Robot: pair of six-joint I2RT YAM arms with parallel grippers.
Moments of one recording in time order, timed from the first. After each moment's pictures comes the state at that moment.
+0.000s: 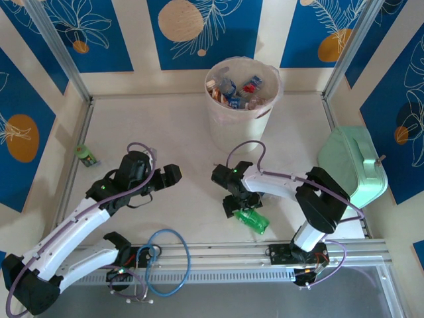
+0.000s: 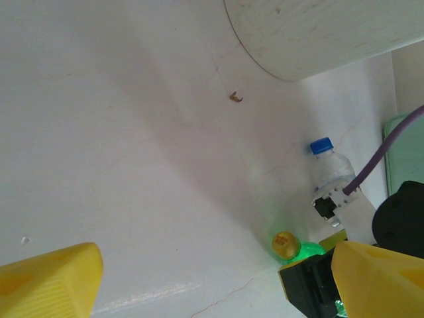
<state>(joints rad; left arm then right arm) -0.59 0.87 0.79 -0.65 0.11 -0.82 0.90 1.65 1.00 -1.06 0.02 0.61</state>
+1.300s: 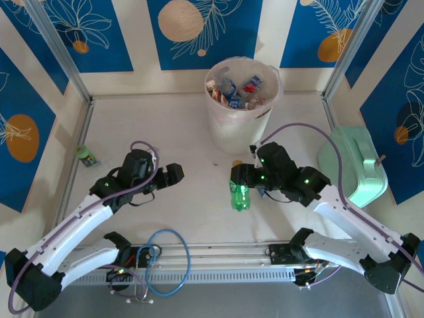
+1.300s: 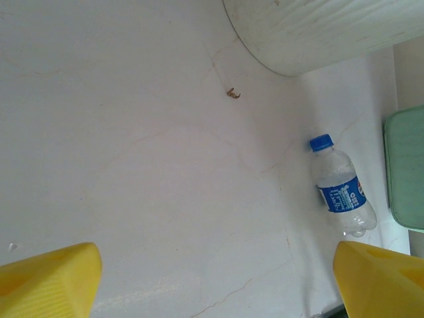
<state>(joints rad) -0.58 0.91 0.79 -0.62 0.13 -0.81 0.75 0.95 0.99 -0.77 -0.08 0.76</state>
